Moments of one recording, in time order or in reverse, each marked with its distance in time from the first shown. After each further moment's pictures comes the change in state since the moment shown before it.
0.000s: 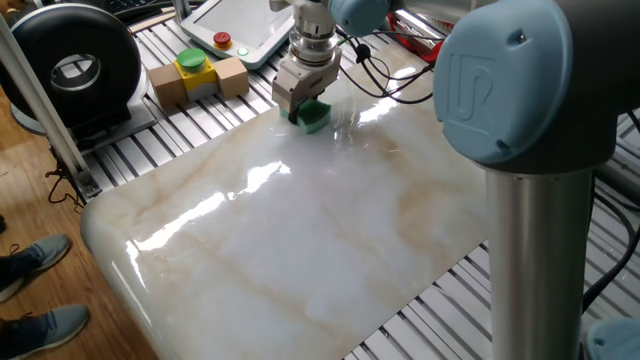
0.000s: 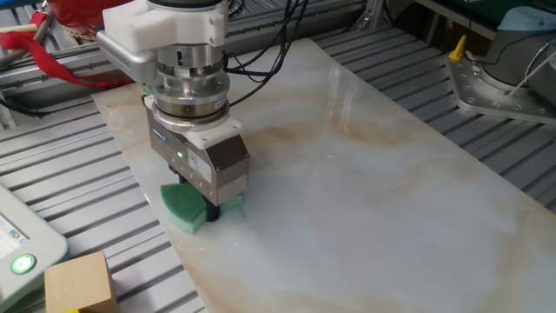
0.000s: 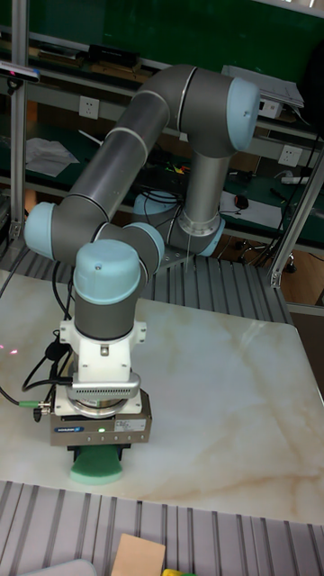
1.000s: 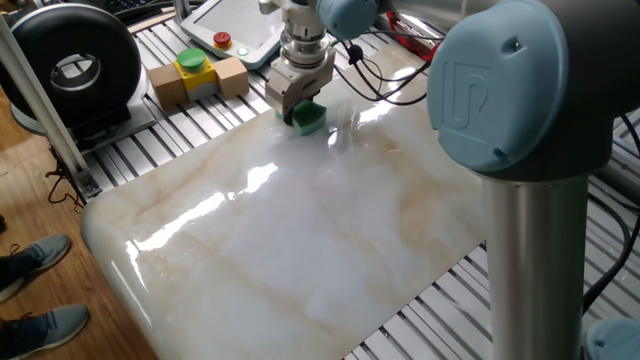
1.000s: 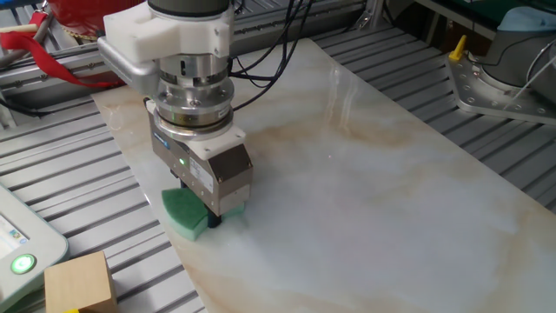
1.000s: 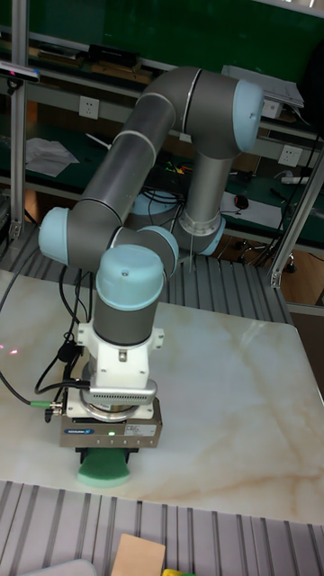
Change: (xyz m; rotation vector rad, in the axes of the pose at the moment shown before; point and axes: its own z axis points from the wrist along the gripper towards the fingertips) arm -0.005 0.009 -0.001 0.053 0.013 0.025
